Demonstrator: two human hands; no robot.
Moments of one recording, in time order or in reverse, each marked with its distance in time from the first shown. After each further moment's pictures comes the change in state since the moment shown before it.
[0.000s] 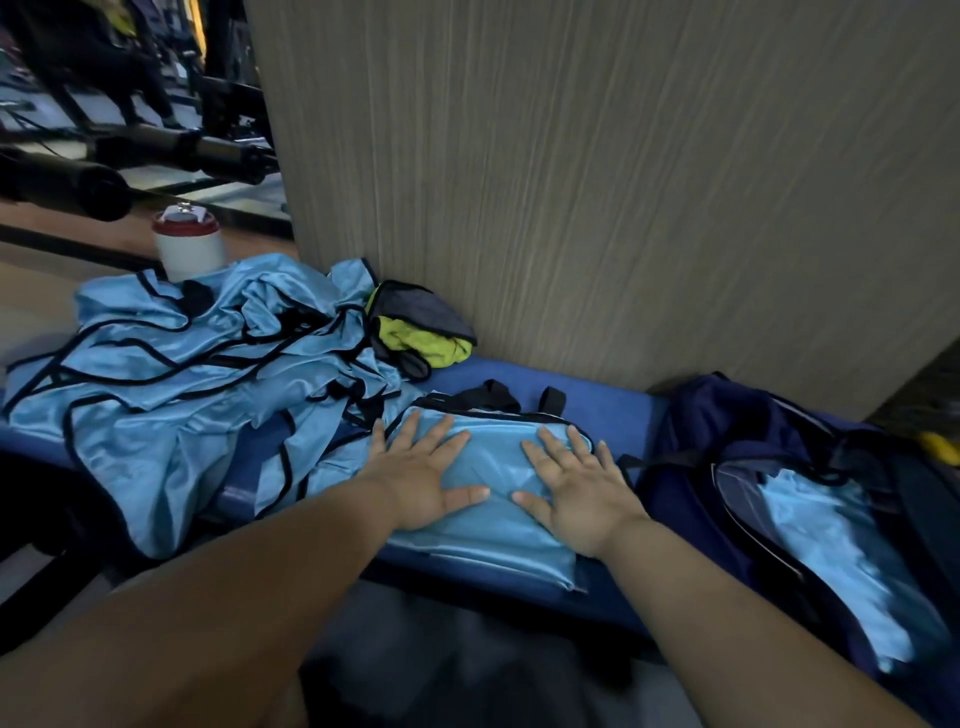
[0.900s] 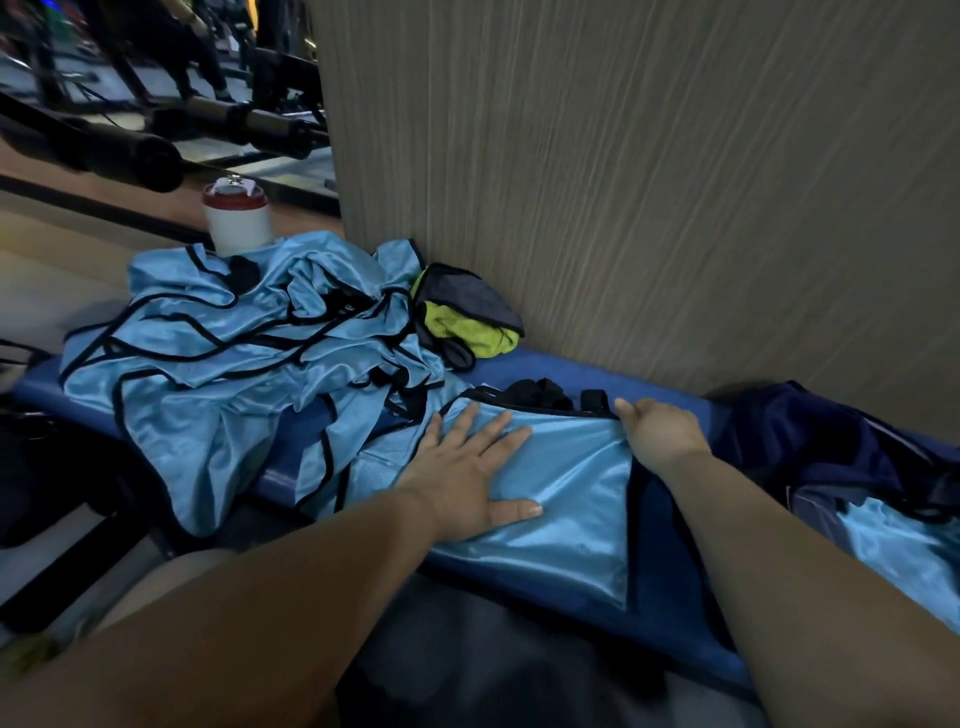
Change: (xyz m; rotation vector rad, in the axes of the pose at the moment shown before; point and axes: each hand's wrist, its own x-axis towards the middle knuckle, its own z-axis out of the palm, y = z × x) left_hand 0.001 -0.001 0.010 0.009 0.114 0.116; right_hand 0.070 0.037 -0.039 0.199 0.124 0.384
